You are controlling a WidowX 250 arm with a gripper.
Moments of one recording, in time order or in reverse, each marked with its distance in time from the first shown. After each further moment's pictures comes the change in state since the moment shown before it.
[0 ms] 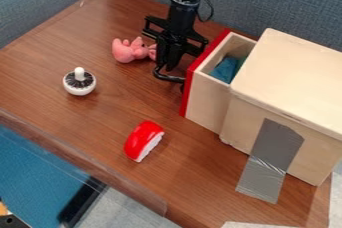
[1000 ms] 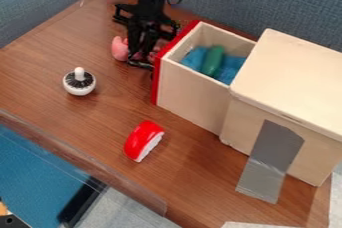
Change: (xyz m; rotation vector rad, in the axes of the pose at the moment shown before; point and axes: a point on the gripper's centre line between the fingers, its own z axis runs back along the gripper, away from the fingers) arm -0.001 0.045 0.005 0.016 -0.027 0.131
